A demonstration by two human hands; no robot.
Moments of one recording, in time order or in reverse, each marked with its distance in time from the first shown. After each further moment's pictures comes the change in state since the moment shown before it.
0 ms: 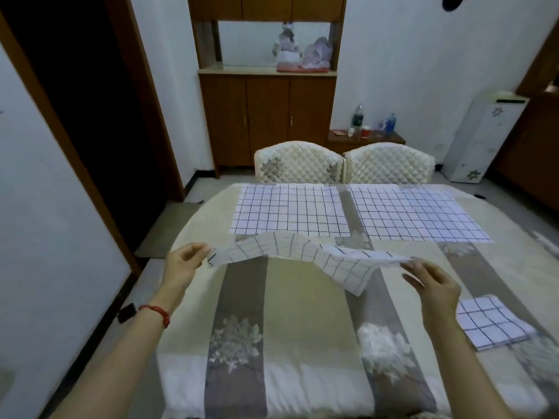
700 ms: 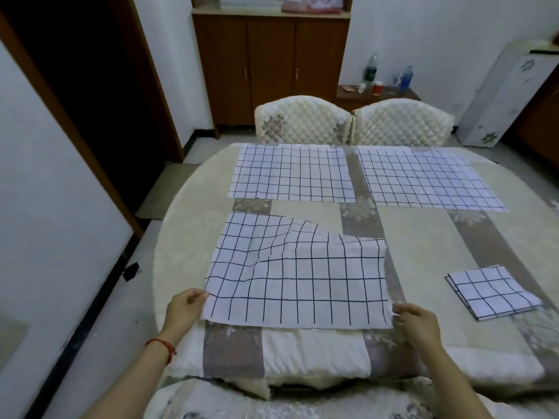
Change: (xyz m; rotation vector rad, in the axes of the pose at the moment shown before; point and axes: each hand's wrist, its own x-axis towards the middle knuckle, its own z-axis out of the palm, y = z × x) left_hand -0.065 -0.140 -0.012 0.375 -0.093 -0.355; right_hand -0.024 0.120 -0.066 -0.665 -0.004 0.479
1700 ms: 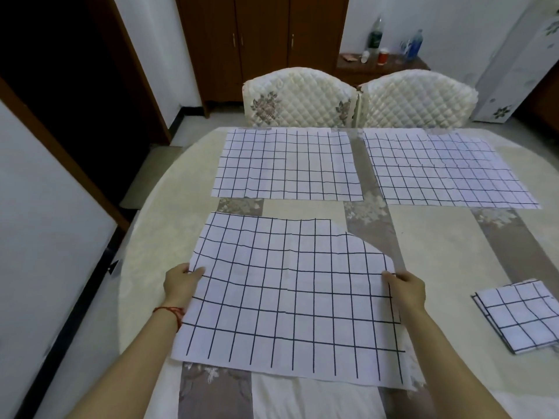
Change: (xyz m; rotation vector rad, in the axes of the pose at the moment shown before) left_hand 0.126 0.047 0.046 0.026 0.162 -0.124; right_hand 0.092 -0.071 0.073 -0.053 0.074 -0.012
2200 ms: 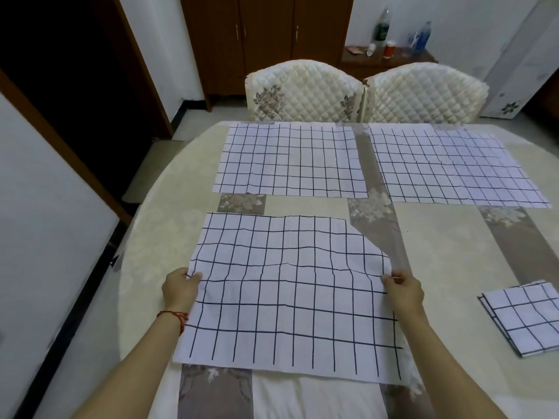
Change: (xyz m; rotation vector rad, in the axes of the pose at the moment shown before) left_hand 0.000 -0.019 0.005 0.074 0.075 0.010; right_hand 0.001 0.009 0.012 -0.108 0.015 -0.102
